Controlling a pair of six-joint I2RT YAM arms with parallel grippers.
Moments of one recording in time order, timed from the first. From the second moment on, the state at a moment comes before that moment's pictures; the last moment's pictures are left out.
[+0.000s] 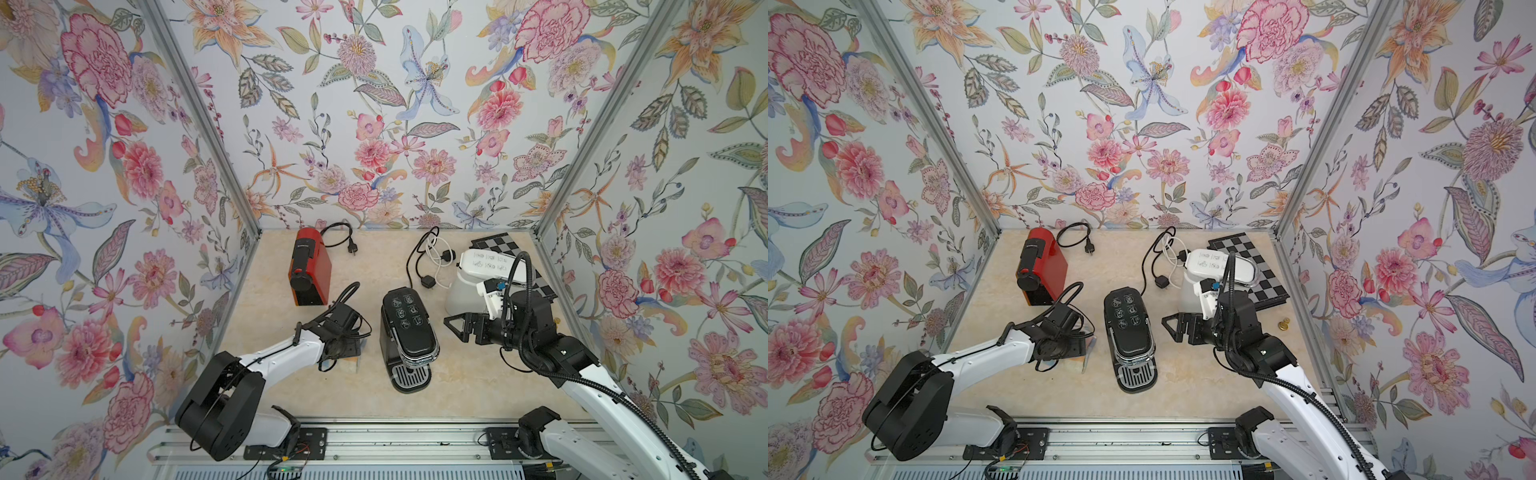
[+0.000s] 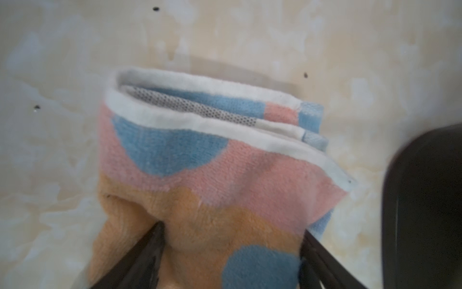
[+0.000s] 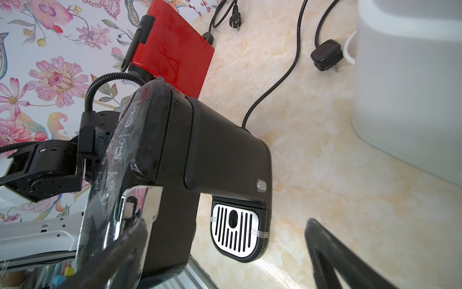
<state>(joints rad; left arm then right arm) -0.60 1.38 0.64 -0.47 -0.15 -0.69 0.45 0.84 0.76 -0.51 -0.42 0.50</state>
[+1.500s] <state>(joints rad) -0.67 0.74 0.44 0.22 0.16 -0.56 0.53 1.13 1.02 -0.50 -0.49 0.43</state>
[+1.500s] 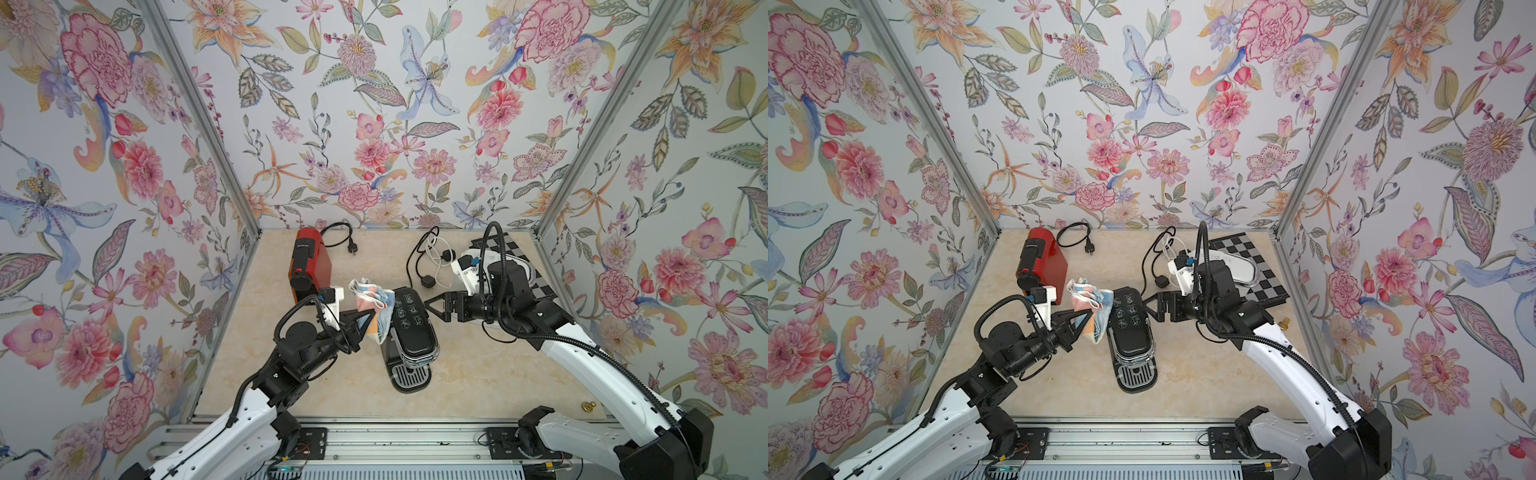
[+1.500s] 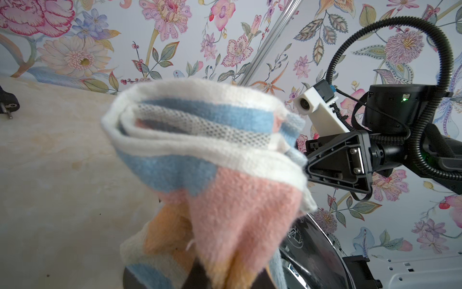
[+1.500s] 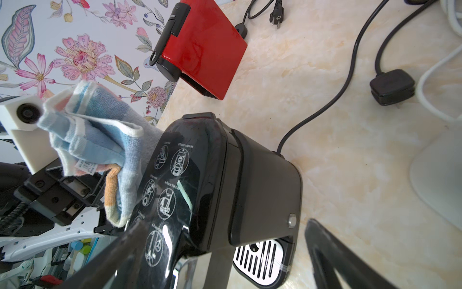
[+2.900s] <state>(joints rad) -0.99 0.80 0.24 0.42 -0.16 -0.72 0.67 1.20 0.98 -0.39 -0.42 0.45</state>
